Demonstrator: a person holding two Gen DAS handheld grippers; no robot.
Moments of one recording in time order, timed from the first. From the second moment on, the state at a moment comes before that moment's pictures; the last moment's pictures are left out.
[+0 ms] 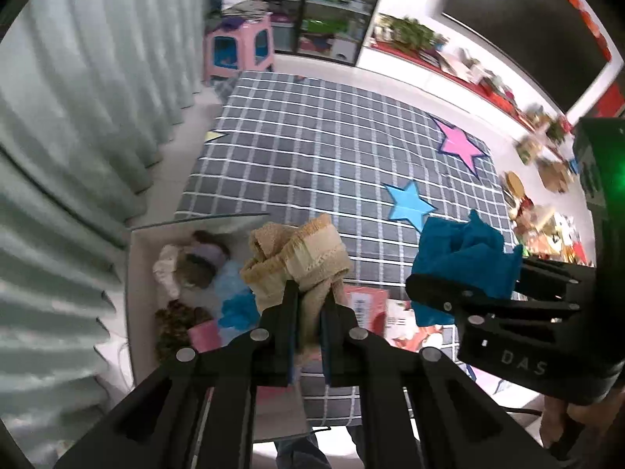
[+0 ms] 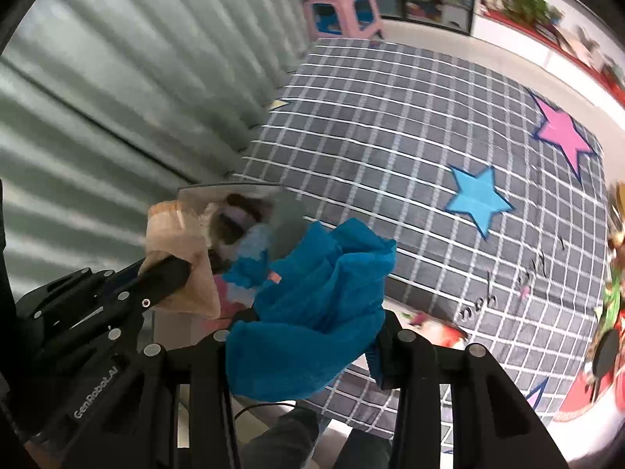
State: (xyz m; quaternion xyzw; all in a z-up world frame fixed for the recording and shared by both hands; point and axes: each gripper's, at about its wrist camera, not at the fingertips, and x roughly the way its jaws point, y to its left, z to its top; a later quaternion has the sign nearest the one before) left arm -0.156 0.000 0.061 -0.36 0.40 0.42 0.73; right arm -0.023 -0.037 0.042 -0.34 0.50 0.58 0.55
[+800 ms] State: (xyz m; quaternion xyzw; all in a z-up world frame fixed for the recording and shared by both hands) left arm -0.285 -0.027 -0.009 -0.44 0.42 0.49 0.62; right arm -0.156 -0.027 -0.009 -0.43 0.48 0.63 0.43
